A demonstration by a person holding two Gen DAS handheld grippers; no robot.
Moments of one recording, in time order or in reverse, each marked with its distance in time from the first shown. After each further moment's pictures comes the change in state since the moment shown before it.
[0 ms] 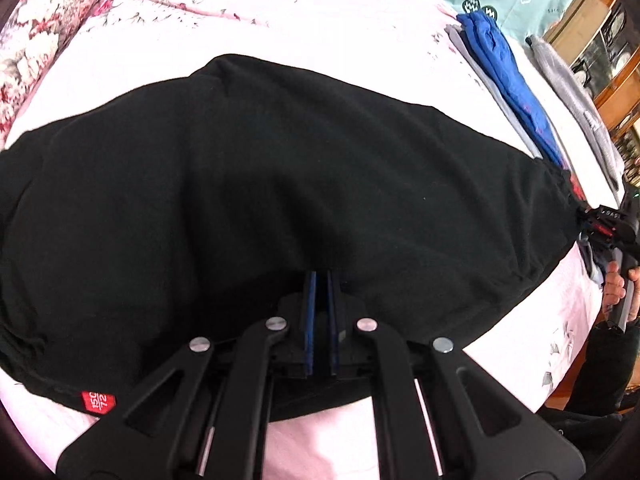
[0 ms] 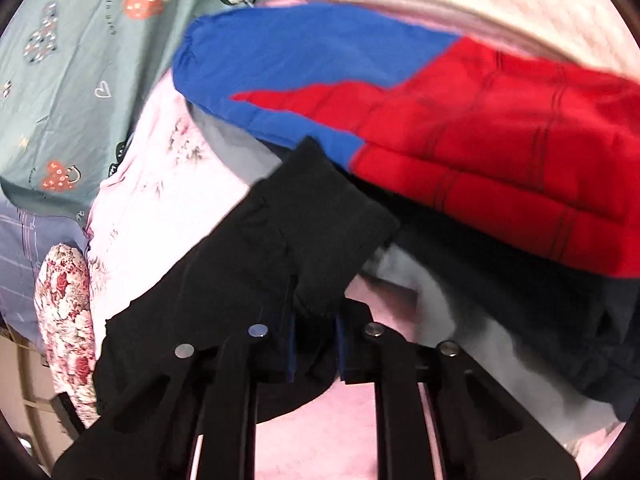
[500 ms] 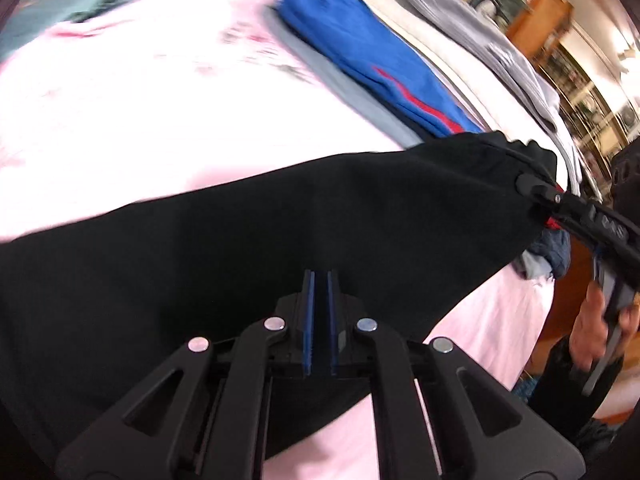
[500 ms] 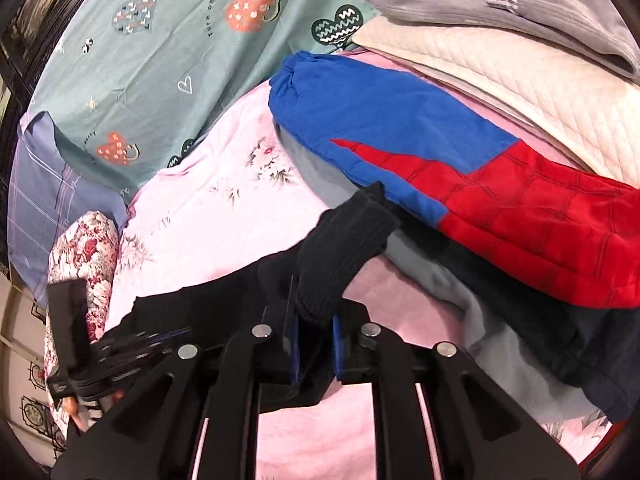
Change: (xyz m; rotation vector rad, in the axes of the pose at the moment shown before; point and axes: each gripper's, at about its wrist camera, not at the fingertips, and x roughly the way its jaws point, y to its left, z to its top) left arm 0.055 -0.217 0.076 0.318 0.063 -0.201; right arm -0.048 0.059 -0.015 -0.208 -0.114 0.091
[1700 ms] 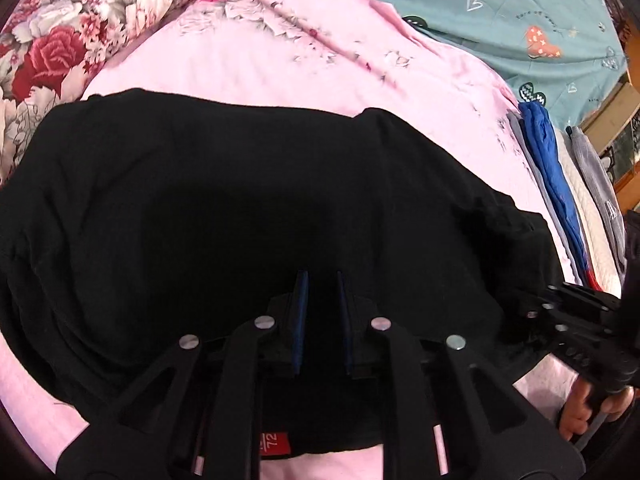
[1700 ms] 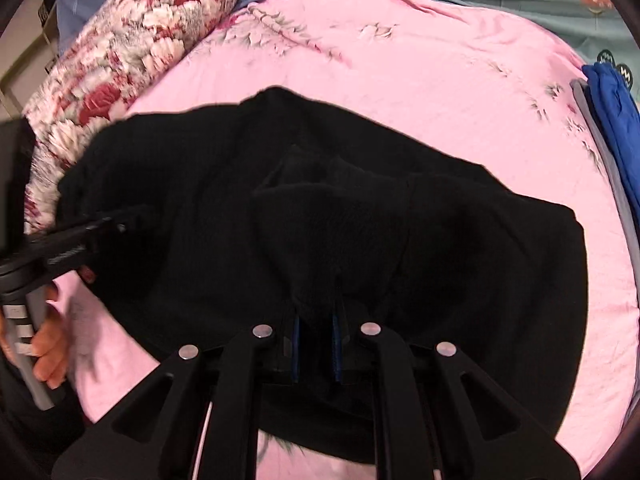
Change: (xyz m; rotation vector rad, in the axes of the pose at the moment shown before) left arm -0.132 0.246 -0.188 -0.517 -0.266 0.261; right arm 0.170 0.300 -0.155 -0.695 0.351 -0.012
